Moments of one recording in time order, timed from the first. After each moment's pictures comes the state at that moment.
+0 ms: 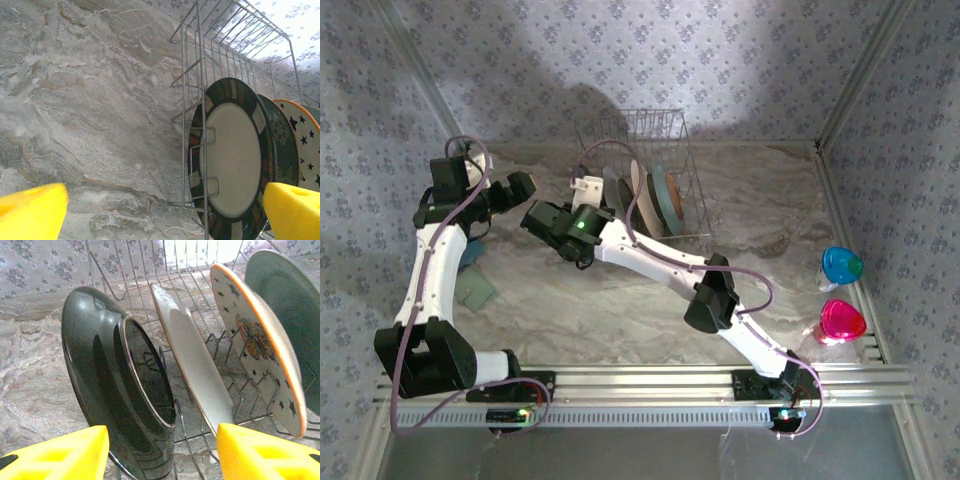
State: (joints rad) left arm 0.12 1.30 1.20 -0.63 0.42 -0.38; right arm 1.14 2.32 2.47 -1.23 0.92 1.09
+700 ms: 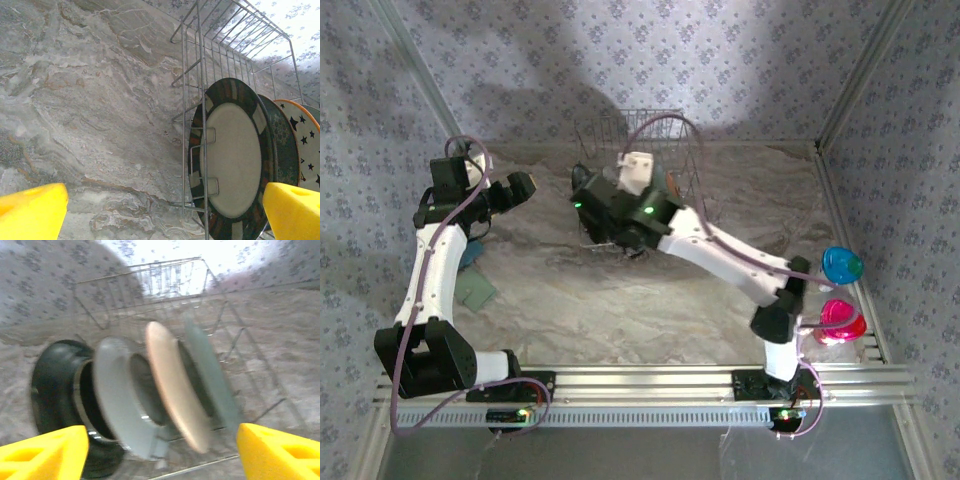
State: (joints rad) left arm 0.12 1.30 1.20 -0.63 0.41 -0.38; right arm 1.05 1.82 2.02 -1.11 0.86 0.91
